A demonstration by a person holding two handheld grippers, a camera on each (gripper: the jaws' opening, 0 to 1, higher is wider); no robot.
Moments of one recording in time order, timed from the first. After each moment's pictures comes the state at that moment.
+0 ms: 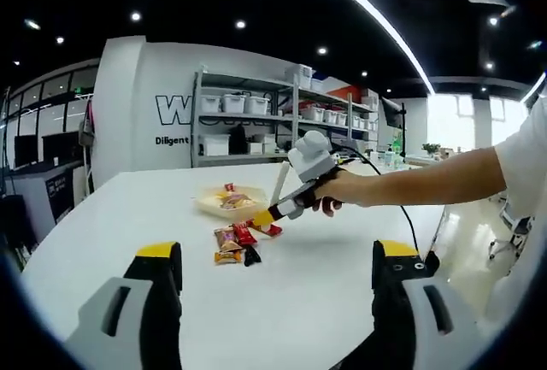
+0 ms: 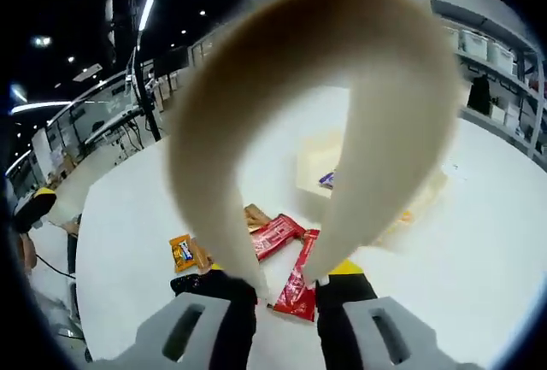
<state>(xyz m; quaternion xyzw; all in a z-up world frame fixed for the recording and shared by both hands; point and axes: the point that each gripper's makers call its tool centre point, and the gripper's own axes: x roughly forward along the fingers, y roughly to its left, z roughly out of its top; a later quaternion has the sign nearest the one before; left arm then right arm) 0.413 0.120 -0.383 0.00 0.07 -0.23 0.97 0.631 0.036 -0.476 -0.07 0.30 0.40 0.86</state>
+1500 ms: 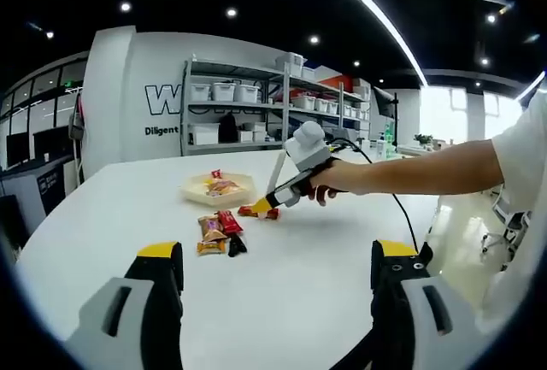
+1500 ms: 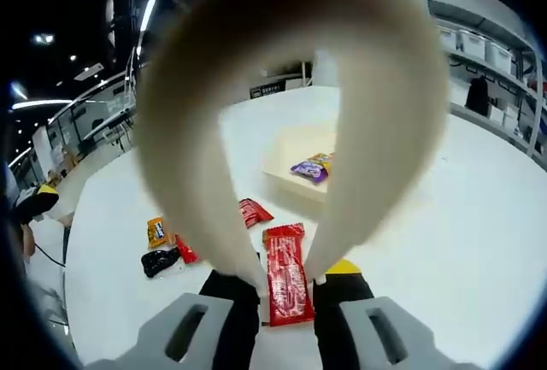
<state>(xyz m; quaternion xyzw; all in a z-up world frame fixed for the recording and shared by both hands) 0.422 0.102 -0.406 0.00 0.10 -0.25 0.96 0.646 0.014 -0.490 -0.08 0.28 0.40 0.87</state>
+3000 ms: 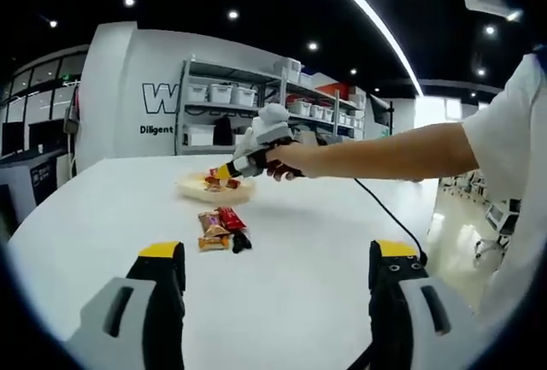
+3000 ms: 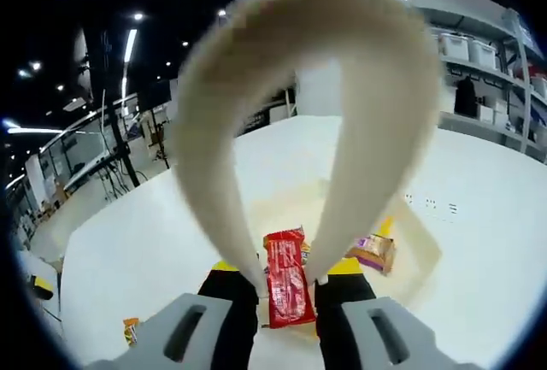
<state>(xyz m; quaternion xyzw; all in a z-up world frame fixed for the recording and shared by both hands) 0.431 0.118 -0.420 -0.01 0.09 -0.27 0.96 0.741 0.068 -0.454 -0.02 0.25 0.37 0.89</state>
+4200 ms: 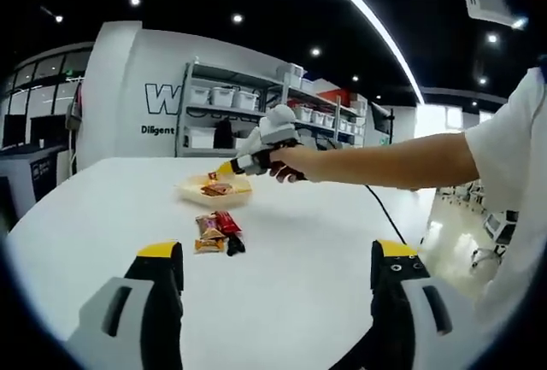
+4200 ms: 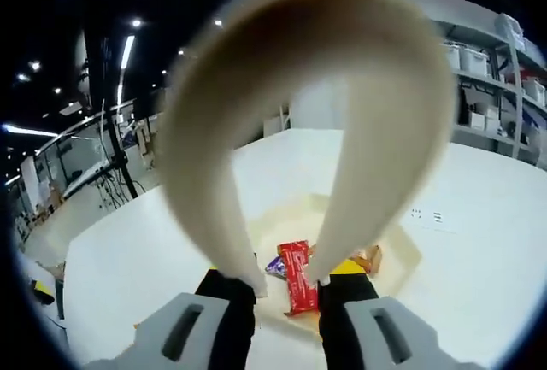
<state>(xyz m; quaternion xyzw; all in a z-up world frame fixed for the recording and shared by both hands) 0.418 0.112 -0.406 -0.03 0.08 -0.27 0.96 0.726 0.050 -0.419 -0.01 0.22 0.36 0.91</state>
